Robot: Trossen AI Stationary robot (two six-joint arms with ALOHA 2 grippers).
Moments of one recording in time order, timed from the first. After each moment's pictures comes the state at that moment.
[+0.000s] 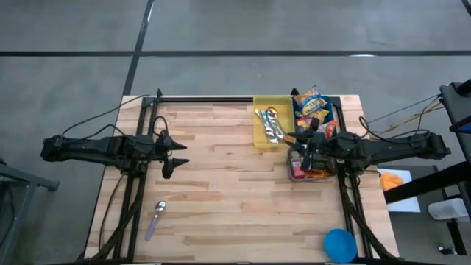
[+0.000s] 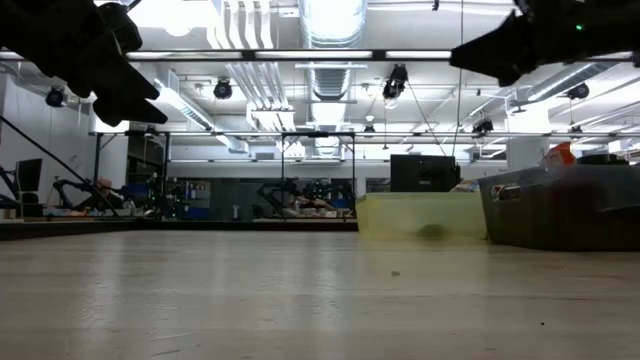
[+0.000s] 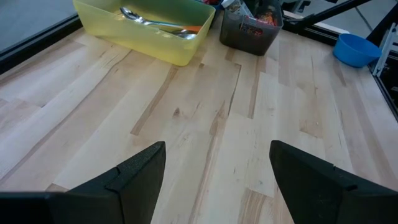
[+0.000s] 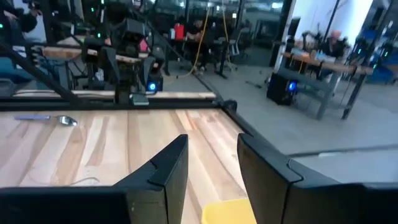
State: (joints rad) left arm -0.04 0.48 0.40 -0.42 -0.18 -0.32; right arm 0.02 0.64 0.31 0.29 0.32 -0.07
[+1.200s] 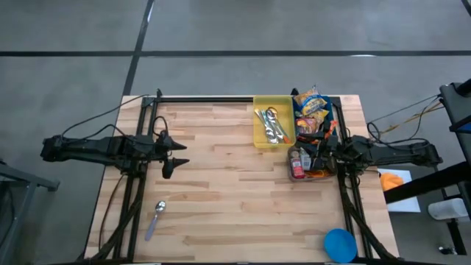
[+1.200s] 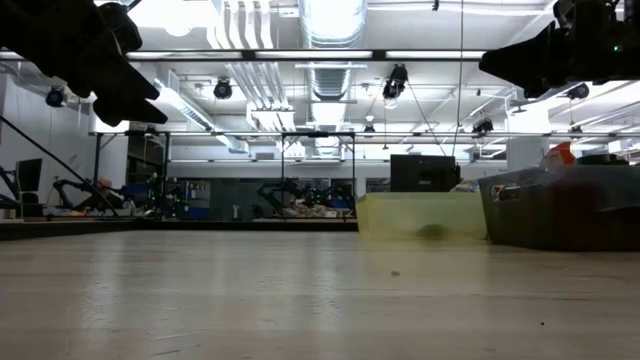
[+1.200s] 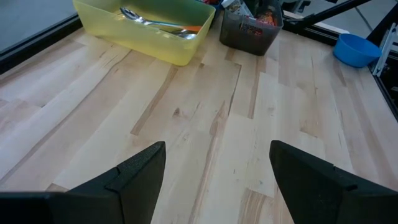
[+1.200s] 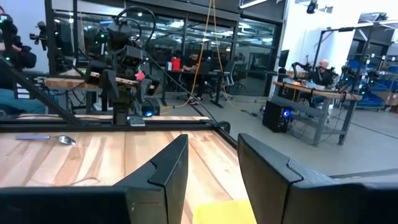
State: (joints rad) left arm -0.04 0.48 0.40 -0.42 -0.18 -0.32; right arm 0.02 0.28 0.11 0.29 0.31 -0.12
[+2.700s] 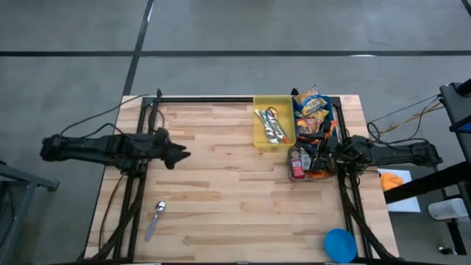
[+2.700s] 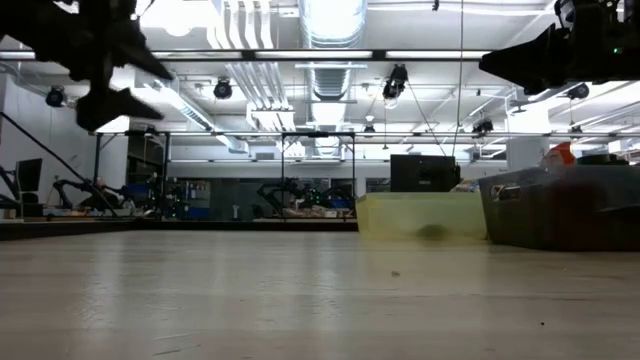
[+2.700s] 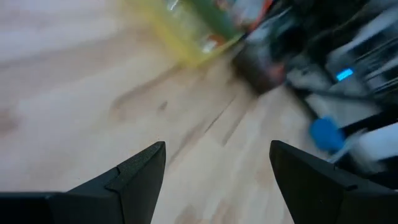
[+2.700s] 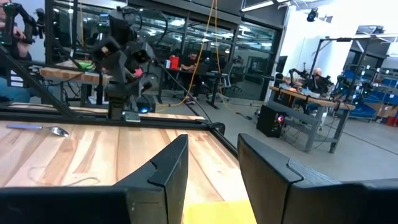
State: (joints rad) left arm -0.03 0.51 0.45 -0.42 -0.22 -0.85; right arm 0.02 0.28 0.11 0.29 0.31 -0.18
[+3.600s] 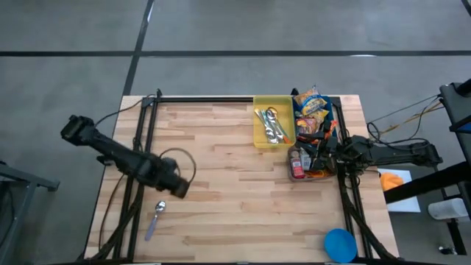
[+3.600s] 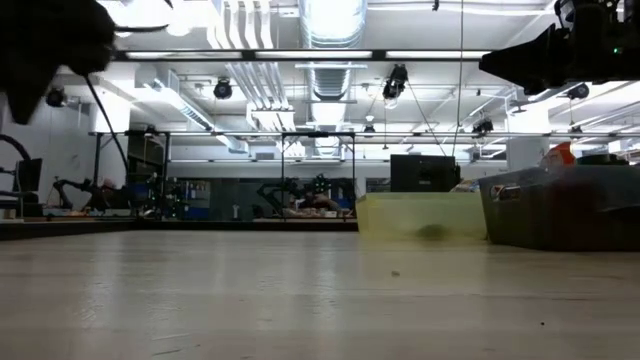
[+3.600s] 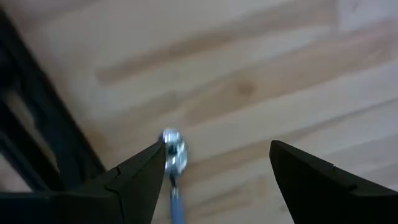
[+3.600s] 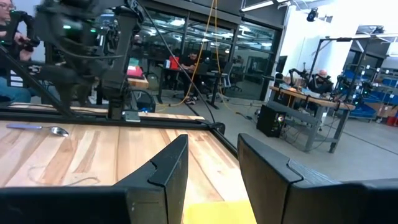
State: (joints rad) left arm -0.44 1.28 0.96 -1.20 0.05 -1.68; right arm 0.02 0.28 0.11 0.29 0.31 -0.18
